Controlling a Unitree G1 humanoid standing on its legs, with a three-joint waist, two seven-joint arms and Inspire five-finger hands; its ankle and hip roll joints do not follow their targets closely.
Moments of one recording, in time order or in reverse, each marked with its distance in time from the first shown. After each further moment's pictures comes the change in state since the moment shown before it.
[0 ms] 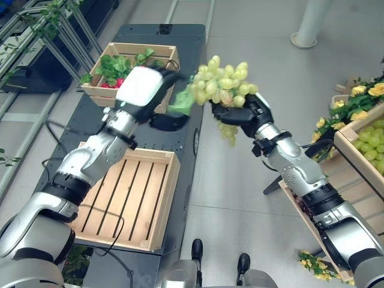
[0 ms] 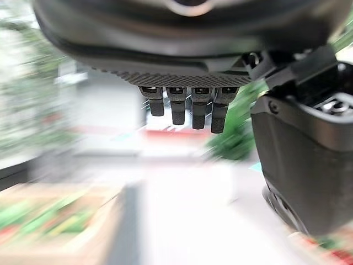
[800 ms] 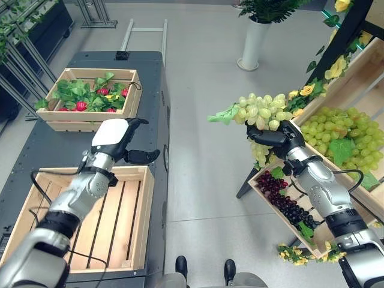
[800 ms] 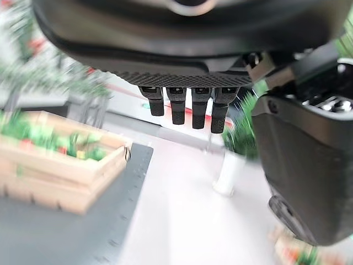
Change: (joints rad) left arm 0.295 -0.095 0.200 -0.005 -0.214 -0.056 -0.014; right arm 0.301 -0.064 -0.169 -0.035 -0.080 0.000 0.123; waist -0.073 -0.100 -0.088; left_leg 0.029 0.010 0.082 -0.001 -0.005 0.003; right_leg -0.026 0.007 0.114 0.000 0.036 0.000
